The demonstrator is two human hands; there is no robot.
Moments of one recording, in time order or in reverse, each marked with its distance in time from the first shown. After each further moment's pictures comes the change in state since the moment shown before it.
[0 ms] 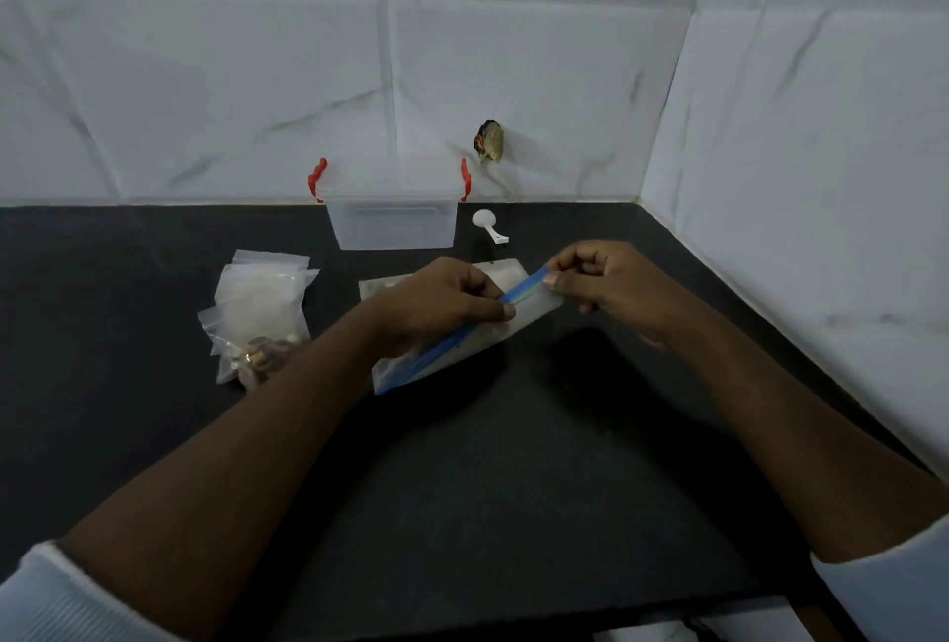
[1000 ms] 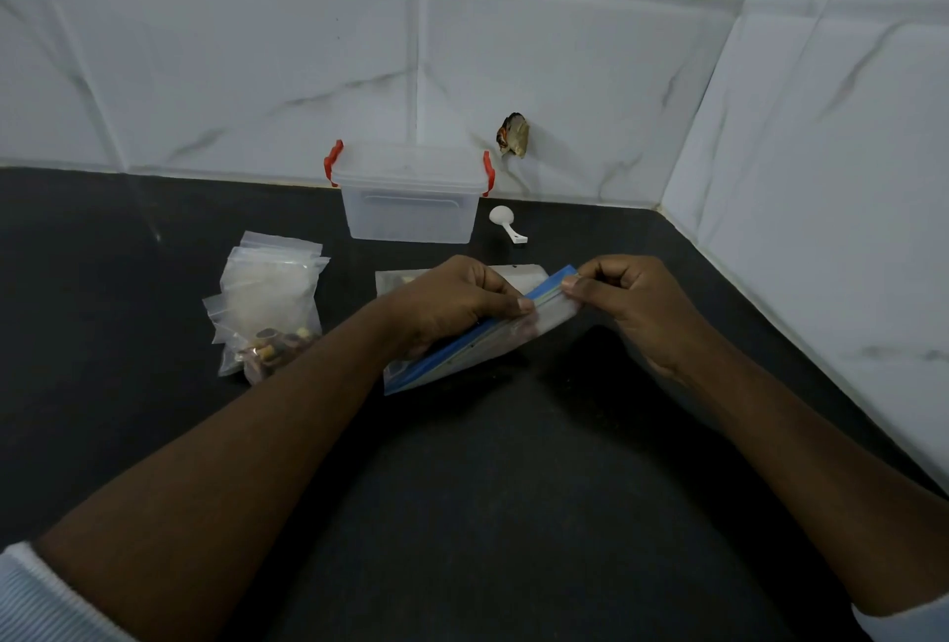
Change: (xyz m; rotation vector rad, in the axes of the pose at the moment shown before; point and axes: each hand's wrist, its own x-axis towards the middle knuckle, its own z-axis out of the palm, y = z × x) left_hand 0.011 -0.020 -0.003 -0.232 0.003 -0.060; right_hand 0.001 0.002 0.019 0.079 0.082 -0.102
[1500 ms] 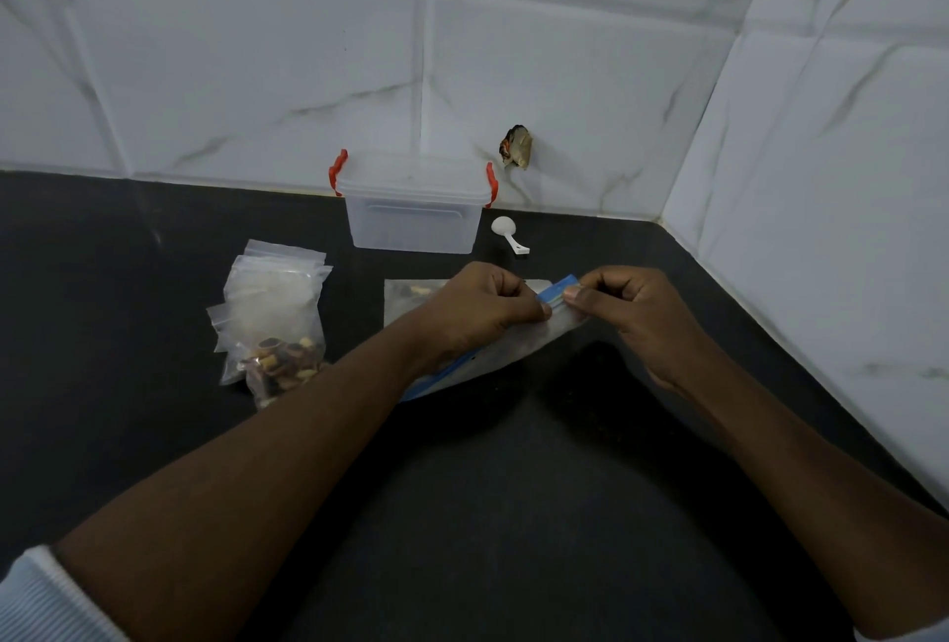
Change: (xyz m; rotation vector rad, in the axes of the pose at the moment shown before) left_hand 0.008 0.003 0.017 -0.019 0.122 0.150; right_hand 0.002 0.001 0.002 0.026 0.028 -0.064
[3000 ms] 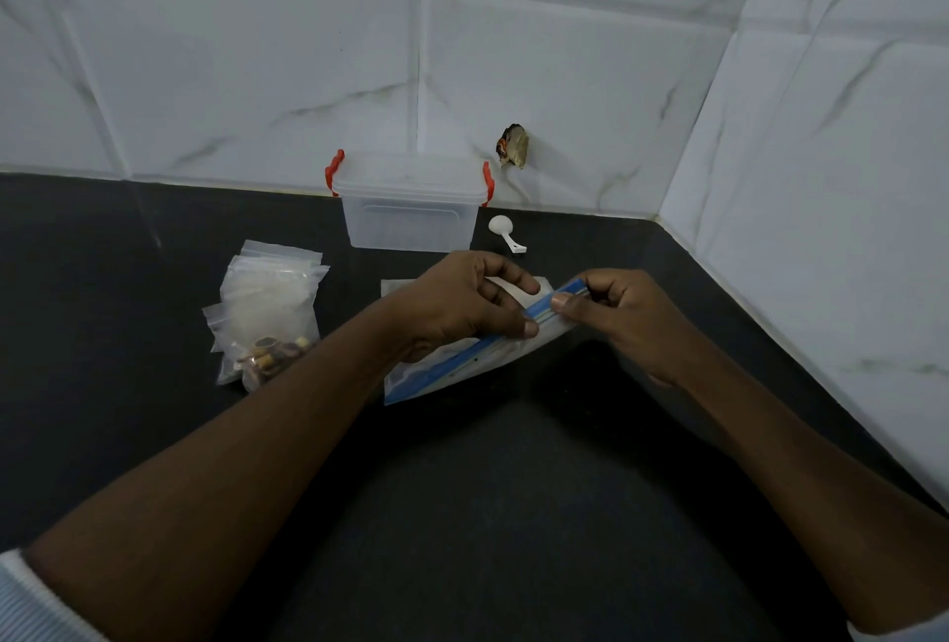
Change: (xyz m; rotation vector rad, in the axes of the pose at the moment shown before) left_hand -0.009 0.013 -0.019 -0.079 -0.130 -0.046; right_hand -0.002 -0.006 -0.004 -0.205 -0.139 0.032
